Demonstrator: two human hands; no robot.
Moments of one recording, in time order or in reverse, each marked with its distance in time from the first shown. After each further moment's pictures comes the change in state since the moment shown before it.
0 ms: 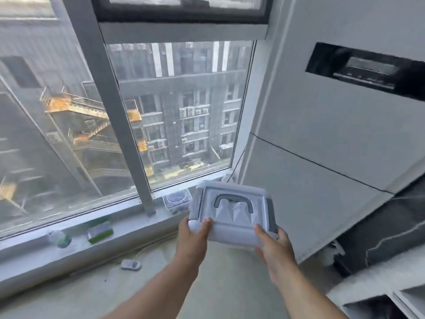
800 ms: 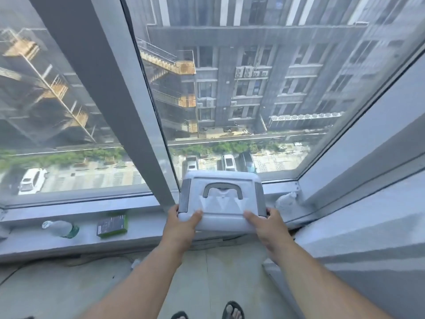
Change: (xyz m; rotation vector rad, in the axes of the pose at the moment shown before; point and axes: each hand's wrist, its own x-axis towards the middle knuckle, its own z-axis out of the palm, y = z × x) left_hand 0.437 -0.023 -0.045 -0.086 0.219 -0.316; right_hand 0.395 0.000 0.329 -0.455 -0.357 0.127
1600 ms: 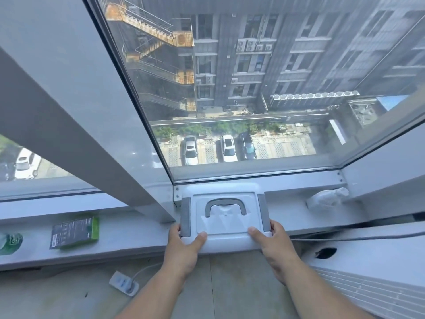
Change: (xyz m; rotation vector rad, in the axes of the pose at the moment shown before) left_hand 0.236 -0.157 0.024 0.168 0.009 -0.120; right_hand 0.231 0.161 0.094 -0.035 -0.034 0.110
